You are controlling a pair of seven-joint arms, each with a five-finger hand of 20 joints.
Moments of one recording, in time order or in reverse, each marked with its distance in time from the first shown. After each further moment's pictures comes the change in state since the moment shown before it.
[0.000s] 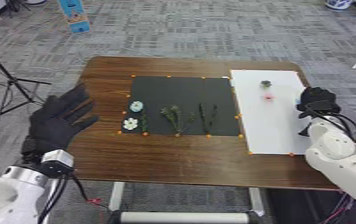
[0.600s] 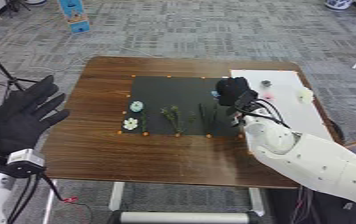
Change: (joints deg) left arm 5.6 0.5 -10.3 -2.5 0.0 0.0 1.0; right arm 17.8 -12.6 -22.8 -6.6 -2.0 6.9 -13.4
